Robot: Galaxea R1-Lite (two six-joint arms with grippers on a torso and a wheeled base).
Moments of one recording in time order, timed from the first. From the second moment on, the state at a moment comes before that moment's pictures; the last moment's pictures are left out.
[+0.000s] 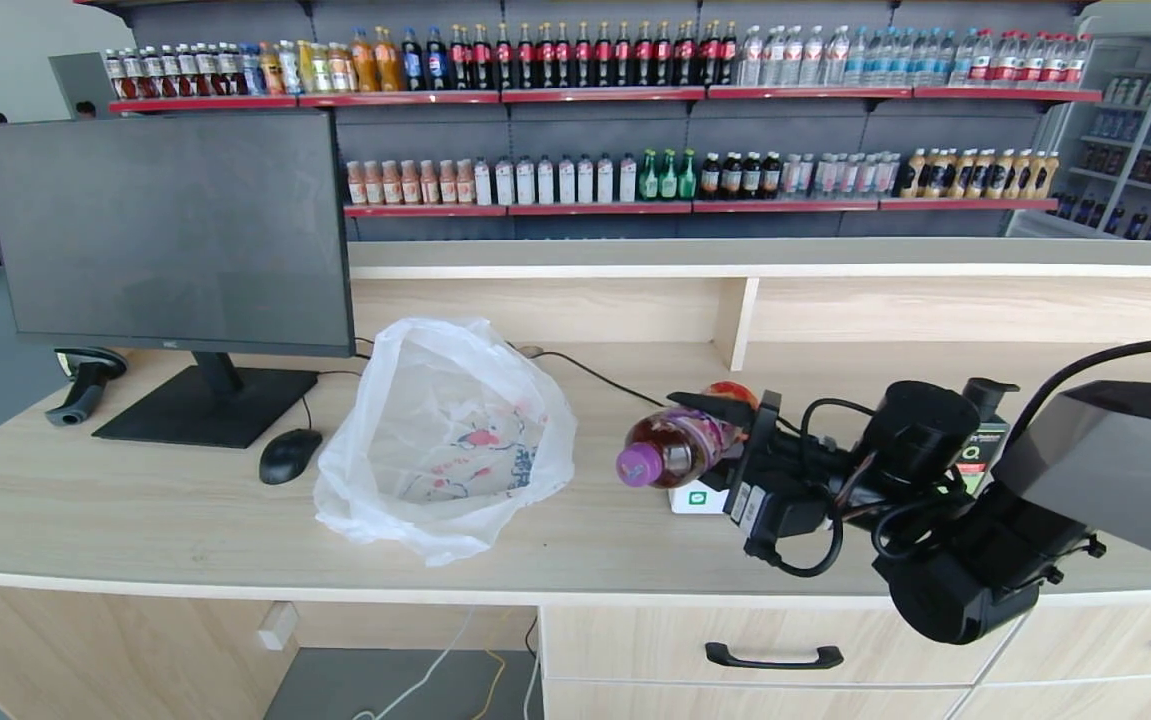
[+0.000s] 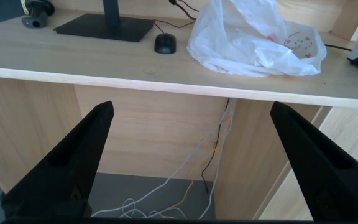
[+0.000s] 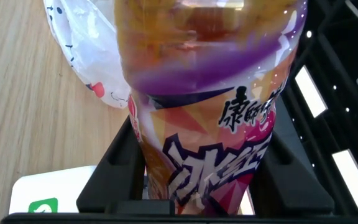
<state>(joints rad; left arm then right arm) 0.00 0.00 0.00 0.00 0.00 0.00 0.35 2.20 -0.78 -1.57 0.72 -1.26</state>
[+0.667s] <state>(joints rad) 0.00 0.00 0.00 0.00 0.00 0.00 0.36 1.99 -0.71 -1.57 0.72 -1.12</state>
